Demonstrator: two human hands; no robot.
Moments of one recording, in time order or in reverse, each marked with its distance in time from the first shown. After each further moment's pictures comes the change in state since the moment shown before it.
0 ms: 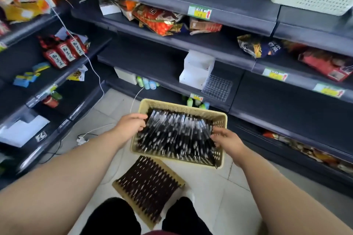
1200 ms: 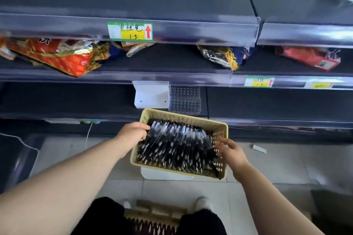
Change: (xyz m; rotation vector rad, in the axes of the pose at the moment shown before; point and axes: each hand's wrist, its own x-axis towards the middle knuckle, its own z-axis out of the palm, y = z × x) left_hand 0.286 0.131 0.119 0.347 -0.415 0.046; right_hand 0.194 -0.011 -0.036 0.505 0.442 0.233
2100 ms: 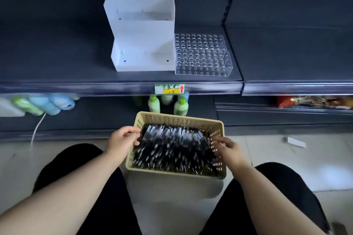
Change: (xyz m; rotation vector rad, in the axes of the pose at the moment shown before) left_hand 0.293 -0.280 0.115 -0.211 0.137 0.211; right_hand 0.266 0.249 0.122 -0.070 0.102 -0.149
